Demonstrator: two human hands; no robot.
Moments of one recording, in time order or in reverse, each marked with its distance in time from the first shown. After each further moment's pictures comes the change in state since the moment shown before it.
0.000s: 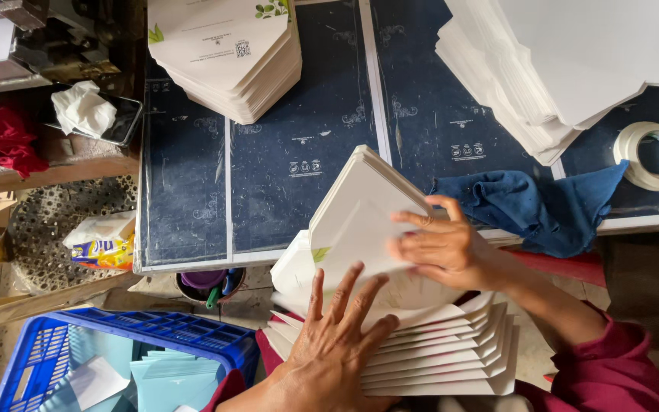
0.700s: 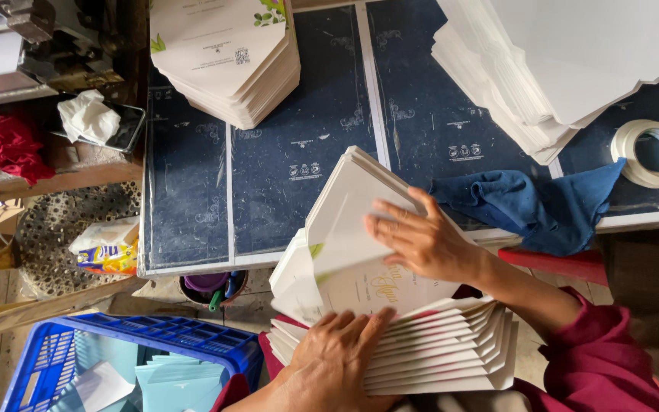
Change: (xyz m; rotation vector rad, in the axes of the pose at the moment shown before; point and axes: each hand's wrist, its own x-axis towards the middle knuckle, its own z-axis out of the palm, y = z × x) left_hand -0.006 0.006 0.011 -0.101 0.193 0.018; right_hand 0.003 0.017 0.039 -0.348 -0.033 -0.021
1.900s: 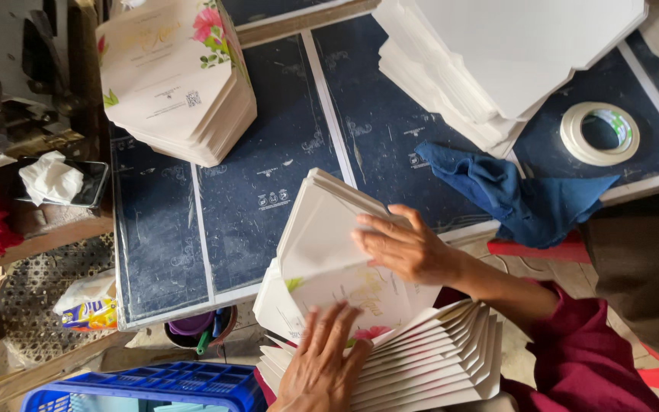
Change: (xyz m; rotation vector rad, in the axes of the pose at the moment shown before) left_hand -0.004 -0.026 0.041 0.144 -0.037 0.059; right_hand -0.012 0.002 -0.017 -0.063 0.206 -0.017
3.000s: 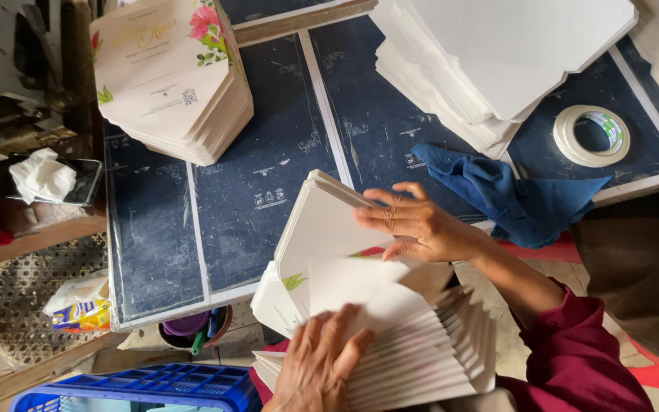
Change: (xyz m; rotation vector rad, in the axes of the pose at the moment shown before) left_hand 0.004 0.004 -0.018 0.107 0.083 0.011; right_hand -0.005 0.033 -0.022 0.427 -0.199 0.213
